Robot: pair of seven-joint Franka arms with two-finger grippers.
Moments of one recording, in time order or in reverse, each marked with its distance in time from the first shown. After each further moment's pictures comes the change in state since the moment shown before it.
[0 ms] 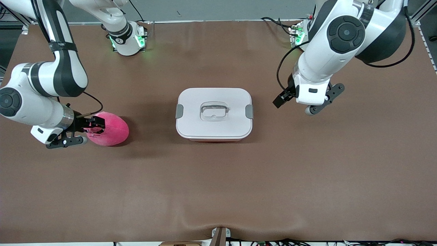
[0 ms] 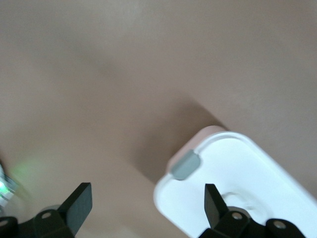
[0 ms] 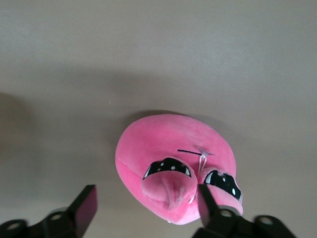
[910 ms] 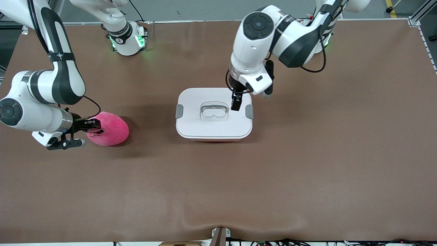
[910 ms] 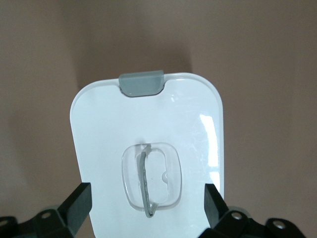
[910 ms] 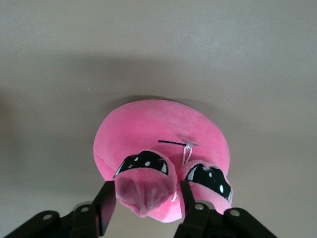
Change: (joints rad) left arm -0.268 0.133 -0.019 -0.004 0.084 0.281 -0.990; right arm -0.036 0.040 -0.003 -0.004 -0.005 -0.025 -0.001
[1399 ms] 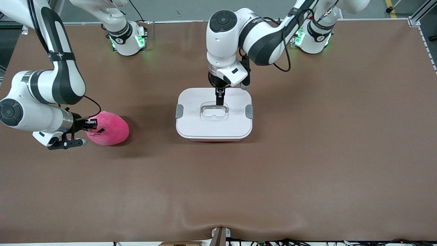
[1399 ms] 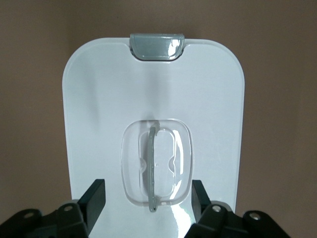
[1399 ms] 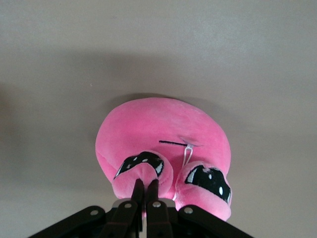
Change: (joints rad) left arm -0.108 0.081 0.000 -0.001 0.139 0.096 -0.239; right arm 0.001 0.000 0.003 0.013 0.000 -0.030 0.000
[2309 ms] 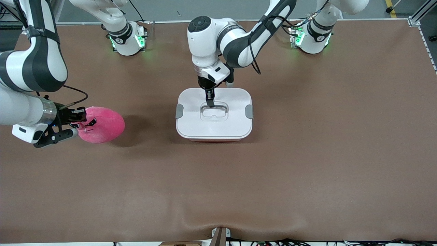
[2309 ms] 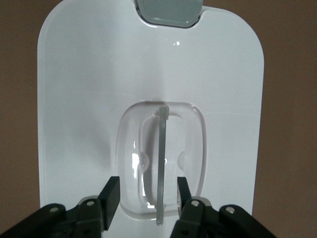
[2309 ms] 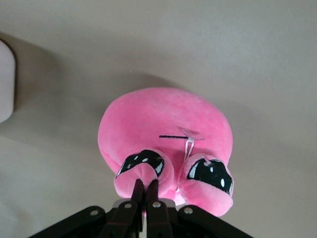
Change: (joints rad) left arm -0.084 0.103 0.001 0.001 0.200 0.088 -0.225; right arm 0.033 -0.023 0.013 0.259 0.002 -0.299 -0.169
